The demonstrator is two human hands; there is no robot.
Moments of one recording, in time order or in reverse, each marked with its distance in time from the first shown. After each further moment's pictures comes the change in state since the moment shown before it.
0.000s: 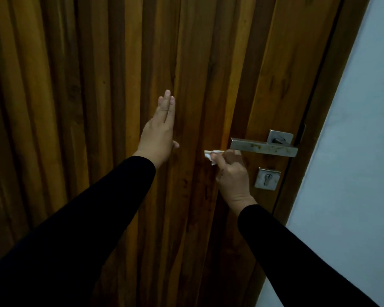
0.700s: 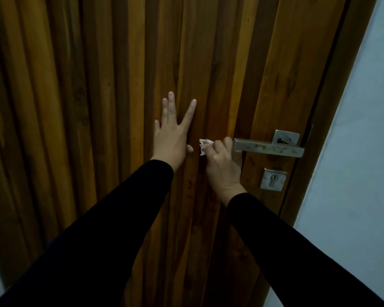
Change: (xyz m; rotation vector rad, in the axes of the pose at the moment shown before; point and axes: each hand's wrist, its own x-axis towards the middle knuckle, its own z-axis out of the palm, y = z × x) left_hand 0.005 0.025 0.011 0.040 -0.025 -0.058; right_hand 0.027 -0.028 0.009 -0.244 -0.096 0.094
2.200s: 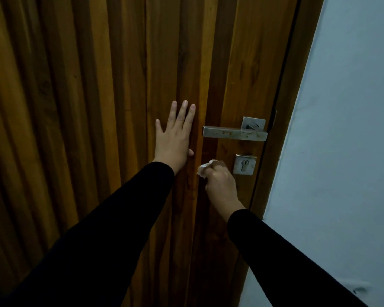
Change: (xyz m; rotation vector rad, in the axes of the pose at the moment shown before) left_hand -0.018 0.058 0.019 0.090 -0.073 0.119; right_hand -0.069 0.046 -0.019 0.292 -0.225 0.067
